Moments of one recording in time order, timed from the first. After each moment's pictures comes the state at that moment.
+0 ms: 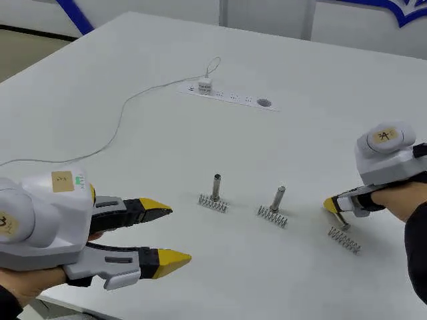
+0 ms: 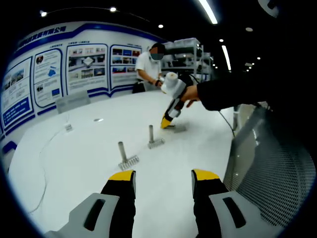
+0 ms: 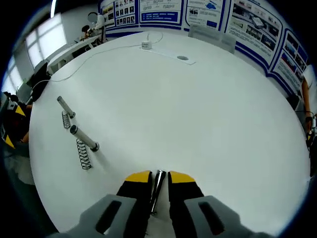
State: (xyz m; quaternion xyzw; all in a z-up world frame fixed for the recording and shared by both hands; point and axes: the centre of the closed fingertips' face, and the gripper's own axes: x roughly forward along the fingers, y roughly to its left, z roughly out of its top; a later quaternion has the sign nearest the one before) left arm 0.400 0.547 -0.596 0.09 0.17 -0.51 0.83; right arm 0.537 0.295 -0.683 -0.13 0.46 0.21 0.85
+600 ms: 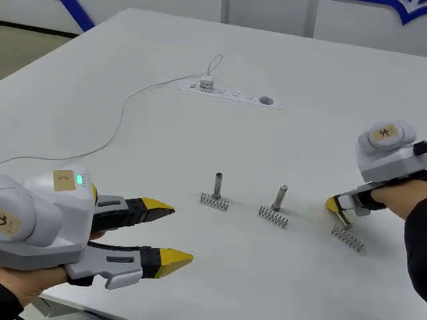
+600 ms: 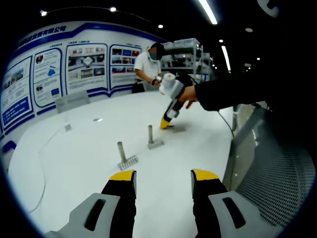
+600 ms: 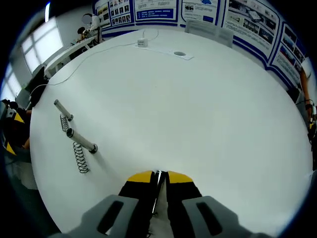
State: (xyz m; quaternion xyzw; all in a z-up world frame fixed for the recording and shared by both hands) left arm 0.399 0.547 -0.597 0.09 0.17 -0.52 0.83; right arm 0.536 0.294 -0.686 -0.11 0.48 0.20 0.85
